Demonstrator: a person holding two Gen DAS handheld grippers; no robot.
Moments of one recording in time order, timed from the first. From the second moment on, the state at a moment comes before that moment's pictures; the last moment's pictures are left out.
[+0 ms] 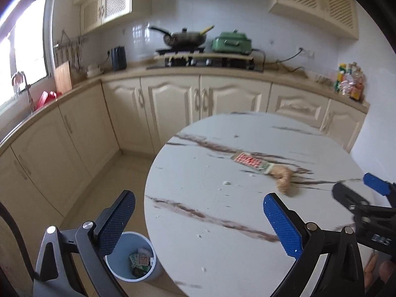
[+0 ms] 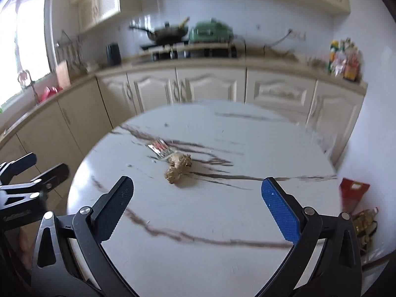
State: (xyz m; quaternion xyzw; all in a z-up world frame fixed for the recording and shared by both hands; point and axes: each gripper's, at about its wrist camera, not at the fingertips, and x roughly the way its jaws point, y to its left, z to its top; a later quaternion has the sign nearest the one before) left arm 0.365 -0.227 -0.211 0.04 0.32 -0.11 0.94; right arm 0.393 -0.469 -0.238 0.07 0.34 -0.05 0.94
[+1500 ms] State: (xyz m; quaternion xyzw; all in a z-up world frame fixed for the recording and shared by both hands) left arm 0.626 -0.406 -0.287 0.06 0.46 -0.14 0.88; right arm 0.484 -0.544 -0.308 0.14 0.45 0.01 0.88
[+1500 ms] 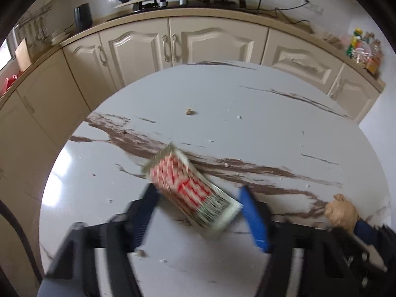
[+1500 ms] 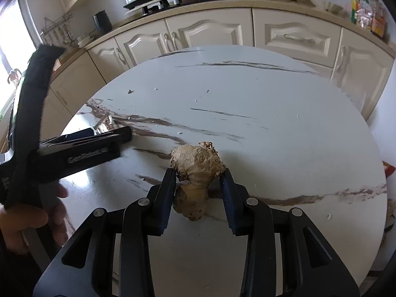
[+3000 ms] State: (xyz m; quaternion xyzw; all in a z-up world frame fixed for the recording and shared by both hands) left arm 0.651 -0.395 -0.296 0.09 0.43 -0.21 0.88; right arm 0.526 -0.512 -0.302 0.12 0.45 0.01 0.88
